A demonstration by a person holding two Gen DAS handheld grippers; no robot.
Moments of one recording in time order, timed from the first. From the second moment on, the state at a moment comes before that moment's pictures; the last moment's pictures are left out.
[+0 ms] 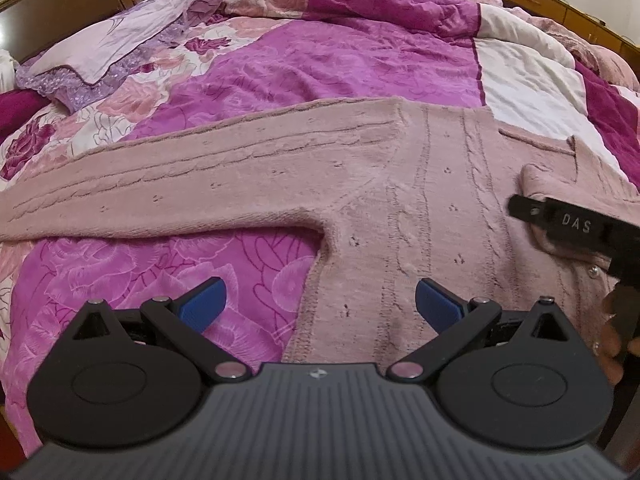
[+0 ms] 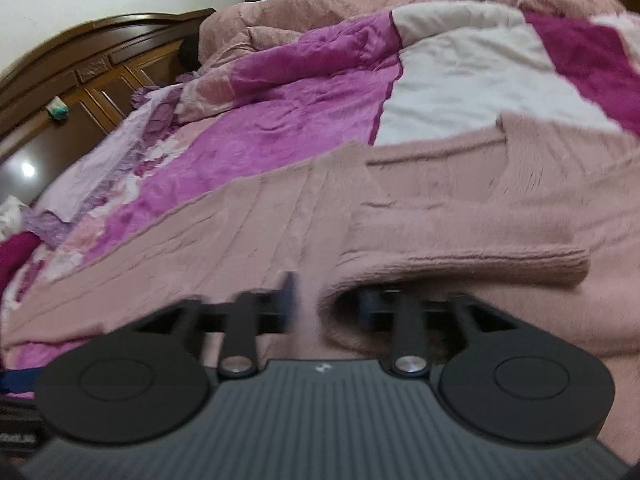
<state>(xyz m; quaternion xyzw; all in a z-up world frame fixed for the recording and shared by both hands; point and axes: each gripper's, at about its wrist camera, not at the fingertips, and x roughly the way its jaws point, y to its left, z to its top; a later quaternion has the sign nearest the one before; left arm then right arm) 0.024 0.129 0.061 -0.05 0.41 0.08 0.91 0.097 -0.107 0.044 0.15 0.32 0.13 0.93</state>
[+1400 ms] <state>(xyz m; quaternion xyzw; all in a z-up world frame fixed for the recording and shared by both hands) 0.095 -0.064 0.075 0.13 0.37 -0.14 0.91 0.014 -0.271 0.048 0.21 0.28 -0.06 0.93</state>
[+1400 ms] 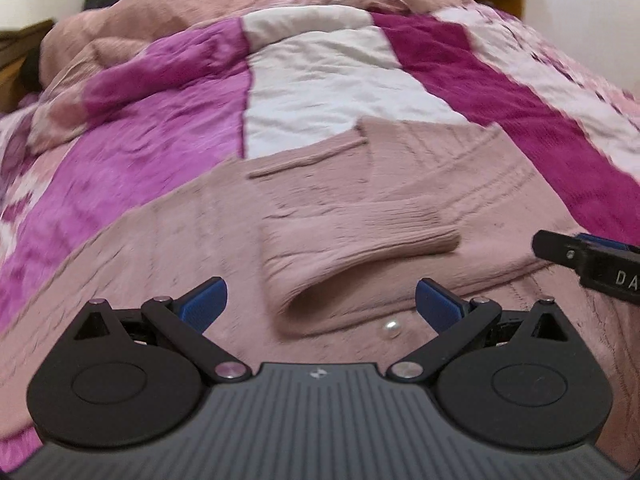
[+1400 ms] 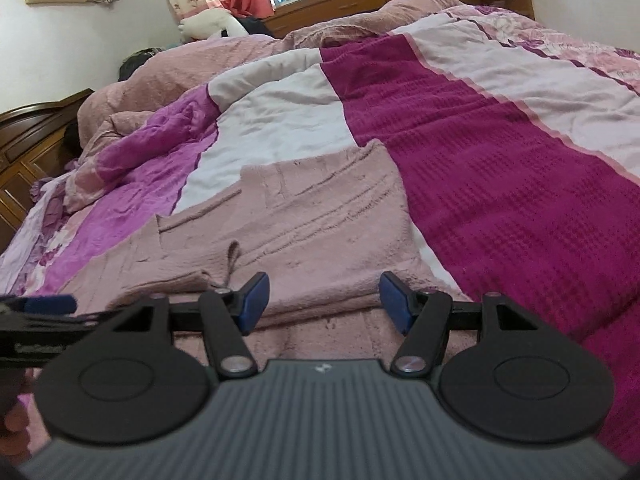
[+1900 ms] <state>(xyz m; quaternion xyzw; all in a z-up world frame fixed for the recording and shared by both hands) 0.118 -0.103 0.050 0.17 0.36 -0.16 0.90 0.013 -0.267 0.036 0.20 0.28 -0.05 0.94</state>
